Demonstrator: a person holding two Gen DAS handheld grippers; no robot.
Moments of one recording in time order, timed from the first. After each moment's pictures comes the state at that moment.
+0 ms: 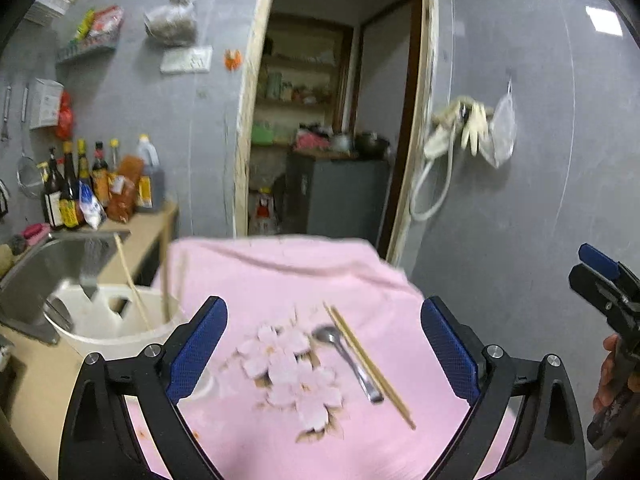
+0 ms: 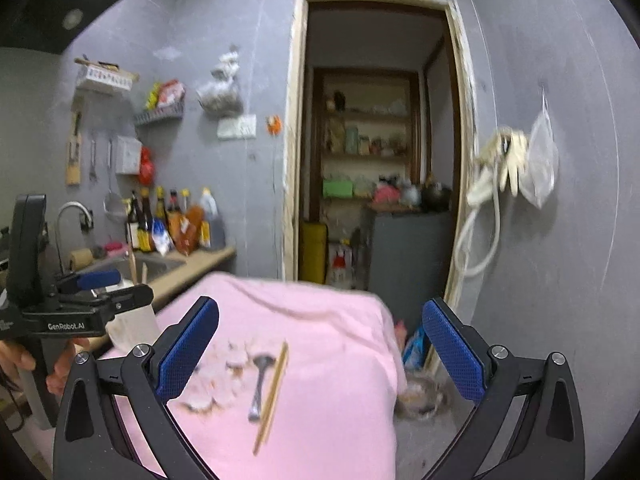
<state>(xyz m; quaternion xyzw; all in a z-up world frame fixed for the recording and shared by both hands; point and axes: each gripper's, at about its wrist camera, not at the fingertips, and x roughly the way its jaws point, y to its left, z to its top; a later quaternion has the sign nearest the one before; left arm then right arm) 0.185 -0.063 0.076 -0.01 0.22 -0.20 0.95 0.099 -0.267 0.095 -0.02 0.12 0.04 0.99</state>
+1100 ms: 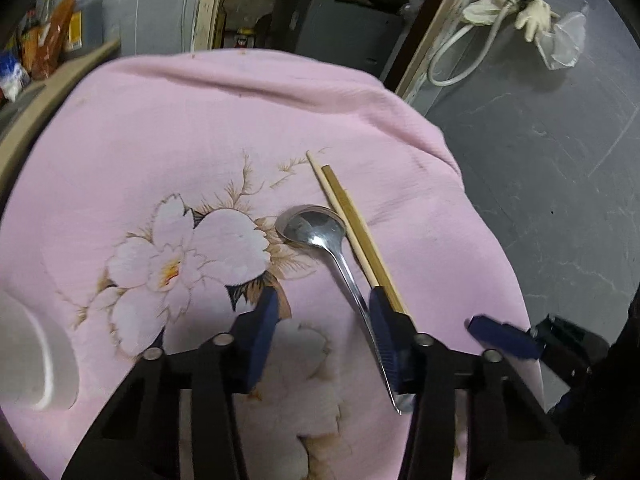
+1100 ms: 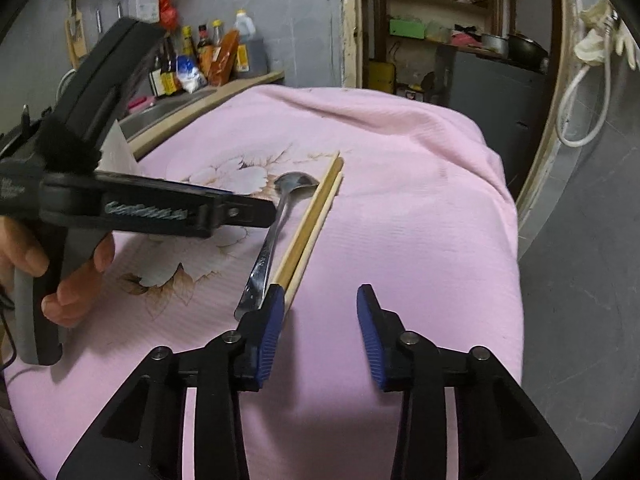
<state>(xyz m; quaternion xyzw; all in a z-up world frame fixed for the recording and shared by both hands) 0.333 -0.113 -0.059 -0.04 0.49 -0.23 0.84 0.233 -0.242 -0.059 -0.05 0.40 0.15 0.90</state>
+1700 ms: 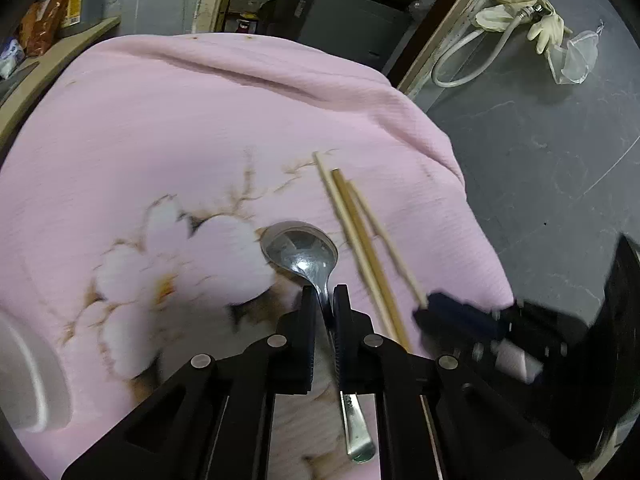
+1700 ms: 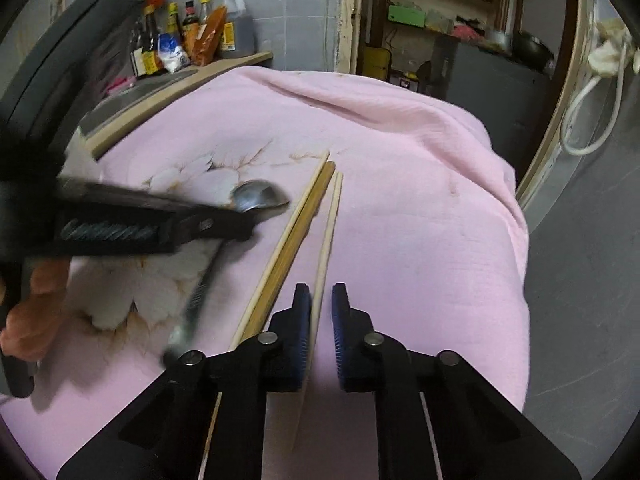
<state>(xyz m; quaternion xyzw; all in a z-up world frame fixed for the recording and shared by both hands) 0.351 -0.102 -0.060 -0.07 0.51 -0.24 0.82 0.285 -0.233 -0.065 -0.07 0.42 0.13 0.89</state>
